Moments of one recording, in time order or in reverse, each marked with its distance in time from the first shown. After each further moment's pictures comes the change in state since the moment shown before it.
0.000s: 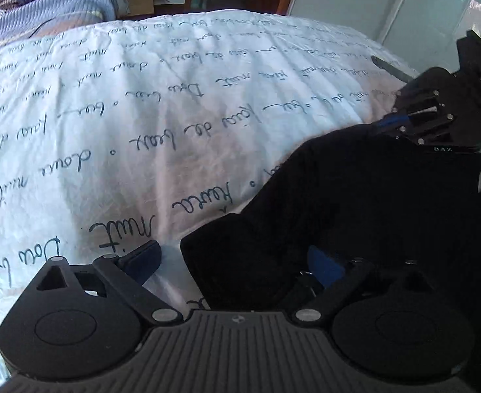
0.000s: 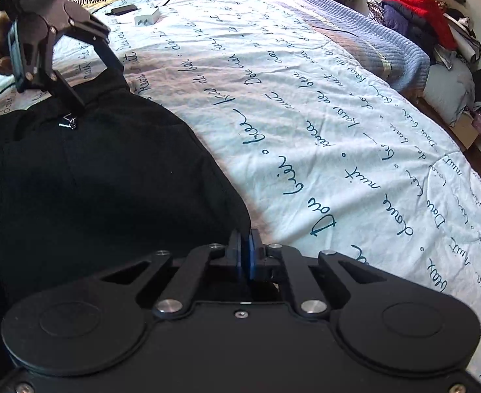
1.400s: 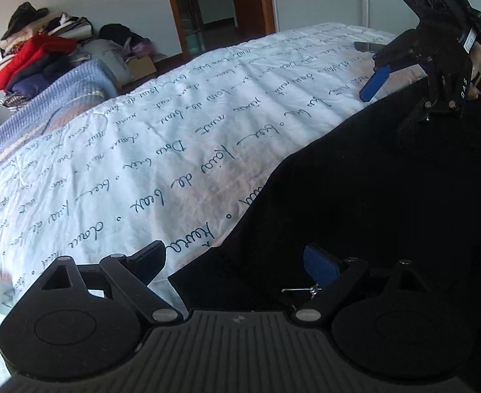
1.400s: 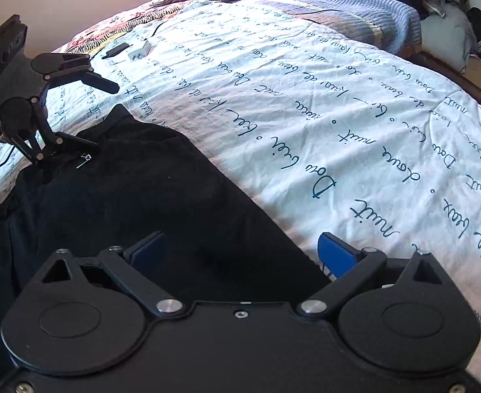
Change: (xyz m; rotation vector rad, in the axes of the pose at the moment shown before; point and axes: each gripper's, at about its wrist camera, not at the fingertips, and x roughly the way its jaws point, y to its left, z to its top) left arm -0.012 -0.066 -0.002 0.303 -0.088 0.215; right arm -0.015 -0.033 -0.016 0.195 -0.004 0.188
